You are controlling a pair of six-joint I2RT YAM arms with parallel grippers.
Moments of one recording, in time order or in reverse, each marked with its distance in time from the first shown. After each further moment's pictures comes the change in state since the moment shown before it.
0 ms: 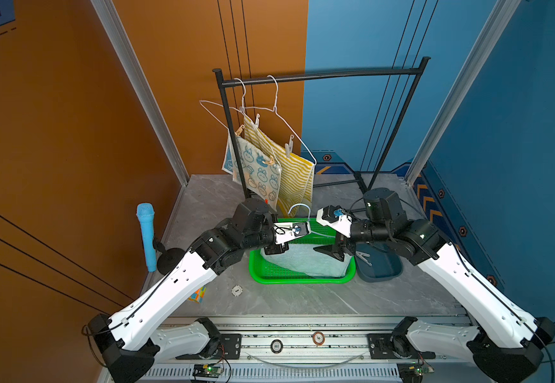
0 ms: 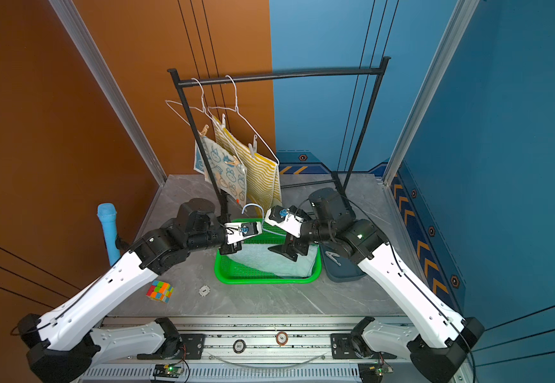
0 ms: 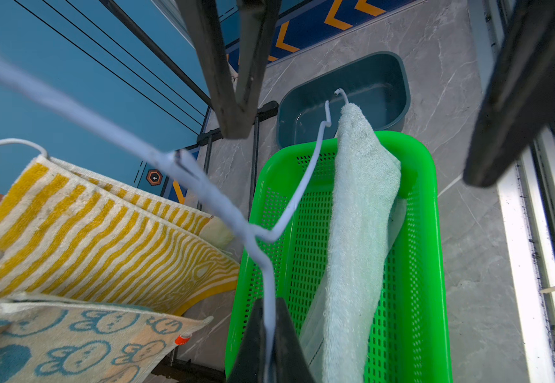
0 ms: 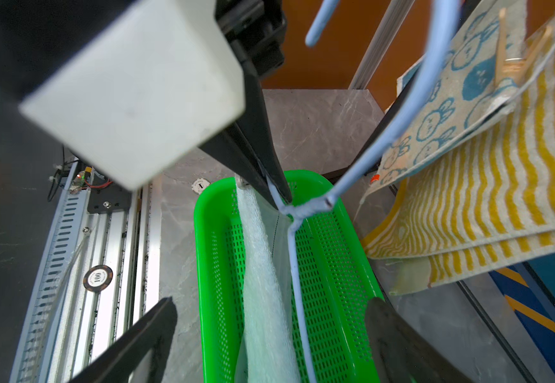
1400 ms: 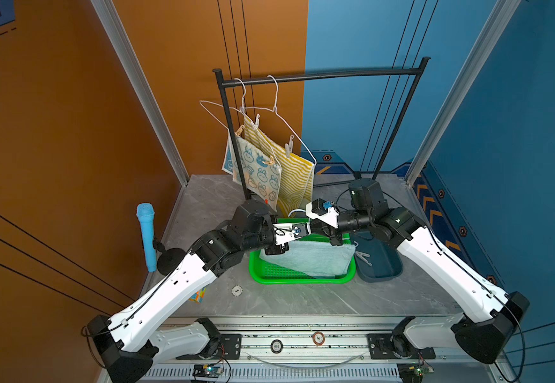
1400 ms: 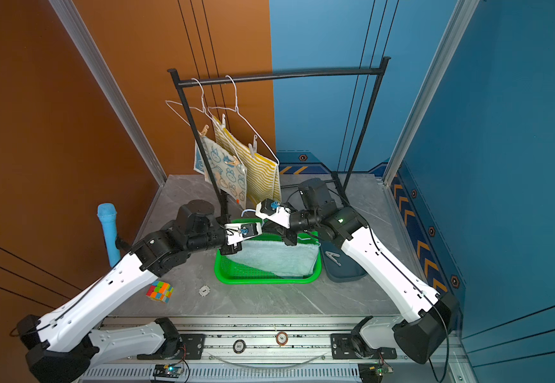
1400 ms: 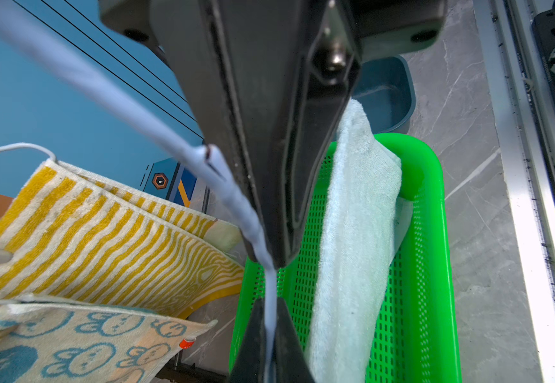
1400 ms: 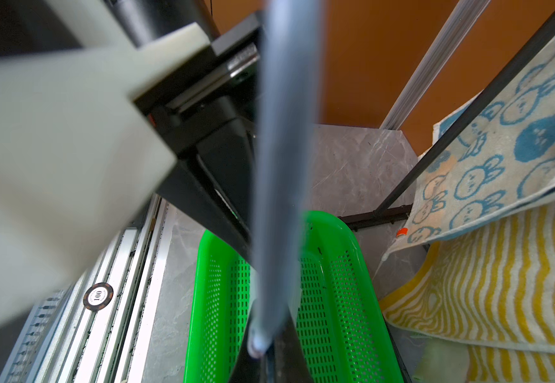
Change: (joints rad) left arm -0.003 -0.017 -0.032 0.042 -0.003 0.005; right arm -0.034 0.139 0.040 0.105 -0.187 -0.073
